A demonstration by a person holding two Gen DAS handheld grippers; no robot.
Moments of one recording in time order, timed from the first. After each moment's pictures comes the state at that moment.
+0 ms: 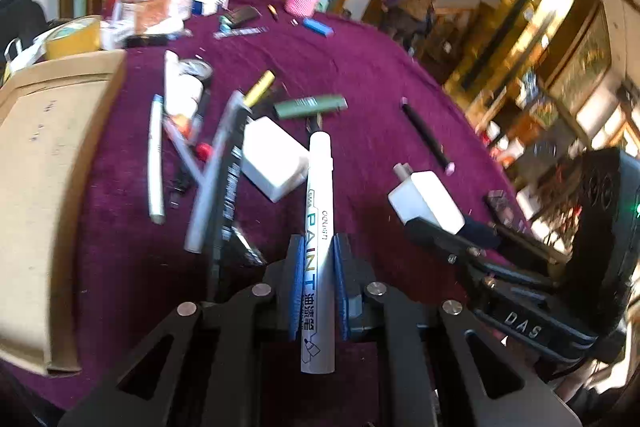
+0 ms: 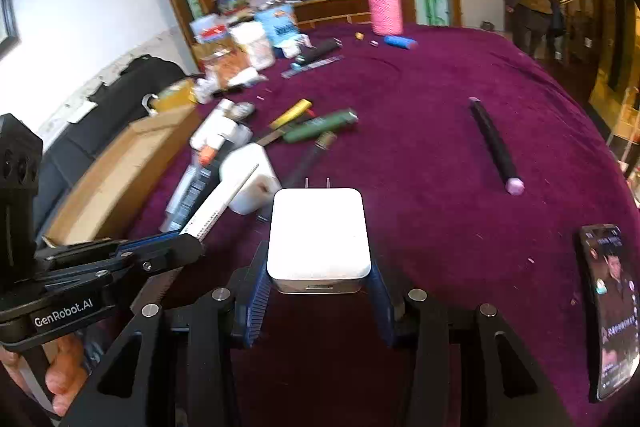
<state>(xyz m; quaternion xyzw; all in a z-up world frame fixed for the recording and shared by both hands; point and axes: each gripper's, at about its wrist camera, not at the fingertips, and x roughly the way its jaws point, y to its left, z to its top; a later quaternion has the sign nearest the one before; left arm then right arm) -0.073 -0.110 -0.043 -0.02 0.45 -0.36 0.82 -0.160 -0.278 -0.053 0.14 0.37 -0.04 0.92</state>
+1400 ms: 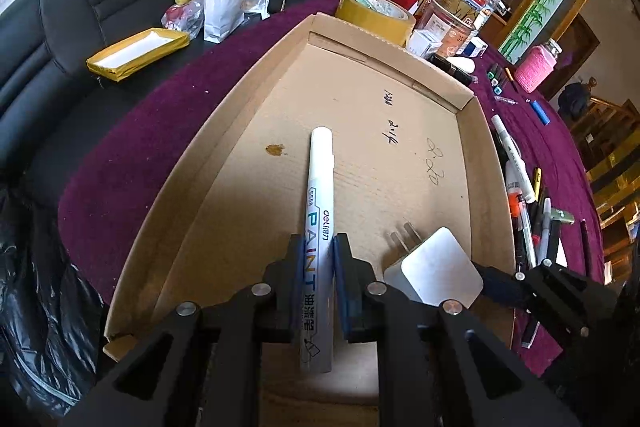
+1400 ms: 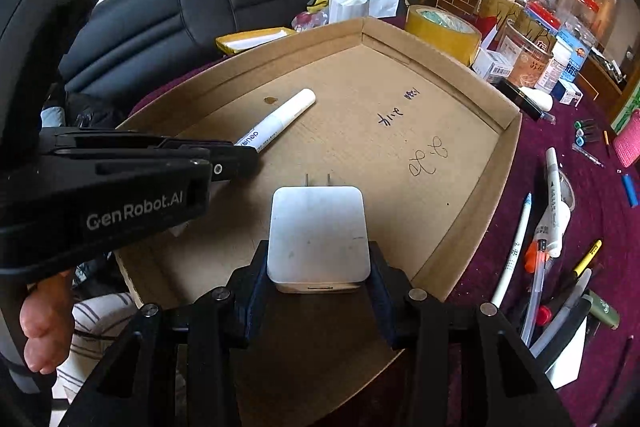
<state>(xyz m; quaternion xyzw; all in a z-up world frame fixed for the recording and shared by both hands) 0.025 0.104 -0.066 -0.09 0.51 -0.08 0.85 0.000 -0.022 -0.075 -0.12 0.47 0.21 0.85</state>
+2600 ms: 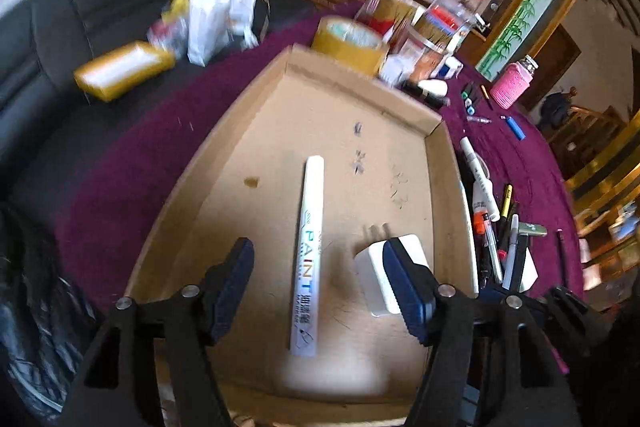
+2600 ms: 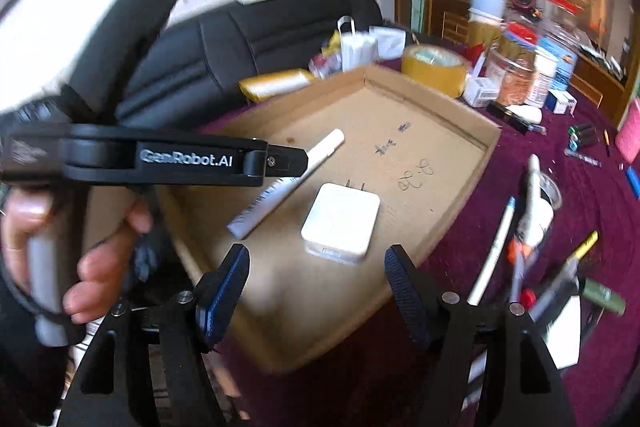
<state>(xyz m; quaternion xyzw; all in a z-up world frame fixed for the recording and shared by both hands) 0.014 0.095 -0.030 -0.10 0.46 -0.10 0.88 -0.043 -0.067 -0.035 -0.04 0.40 0.26 0.88</state>
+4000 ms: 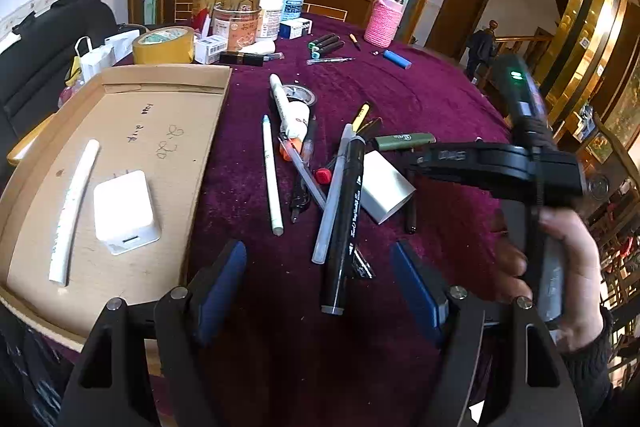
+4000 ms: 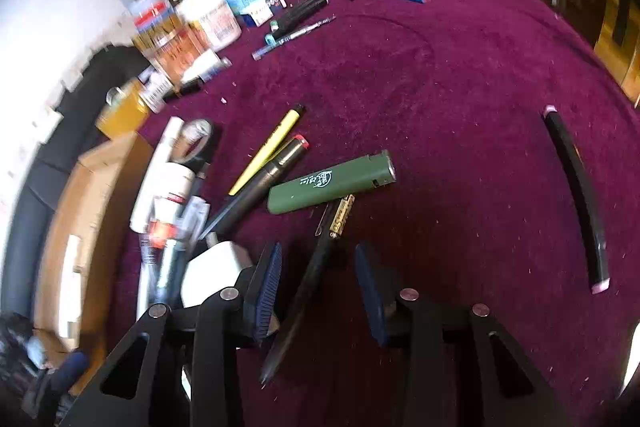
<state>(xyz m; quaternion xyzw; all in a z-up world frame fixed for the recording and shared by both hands) -0.063 -0.071 -0.042 -0.01 0.42 -0.25 0.87 -0.009 -0.303 -0.081 0.18 0.47 -0.07 0.86</state>
